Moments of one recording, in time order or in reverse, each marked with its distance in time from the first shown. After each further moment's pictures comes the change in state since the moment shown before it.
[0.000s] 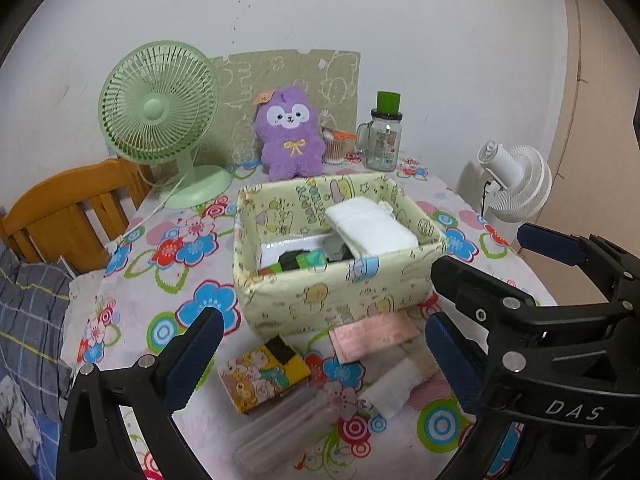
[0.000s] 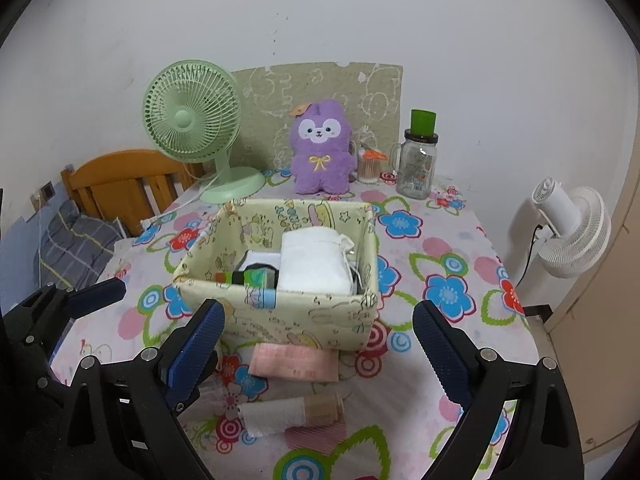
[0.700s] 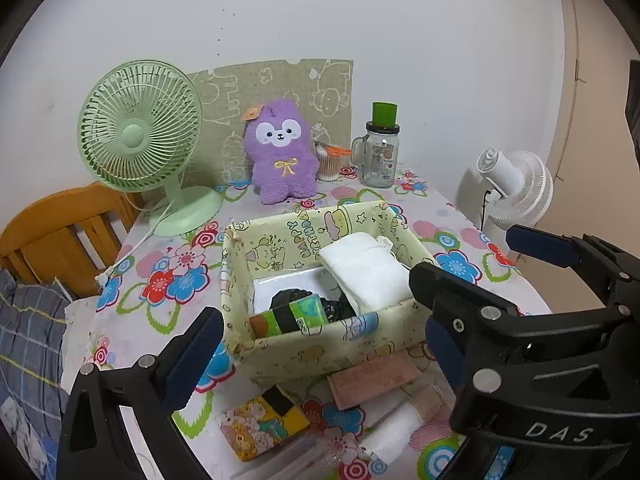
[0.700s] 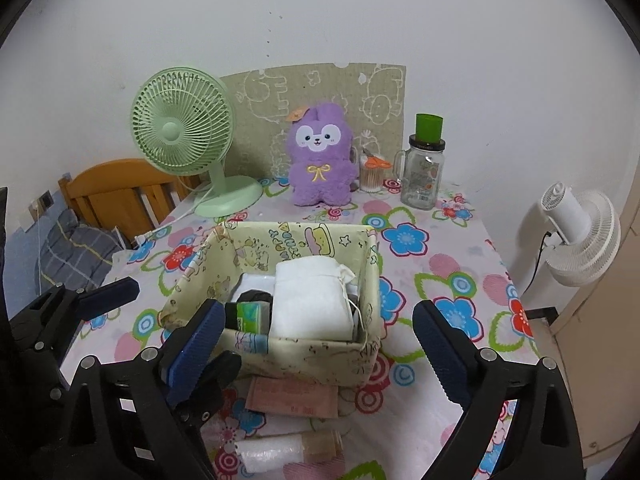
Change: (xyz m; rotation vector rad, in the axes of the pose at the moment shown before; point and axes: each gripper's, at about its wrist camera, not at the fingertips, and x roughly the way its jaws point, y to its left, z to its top) left arm 0.018 -0.006 0.038 0.032 -0.025 -0.008; right arm 0.023 -0.008 0.034 0.015 0.006 0.011
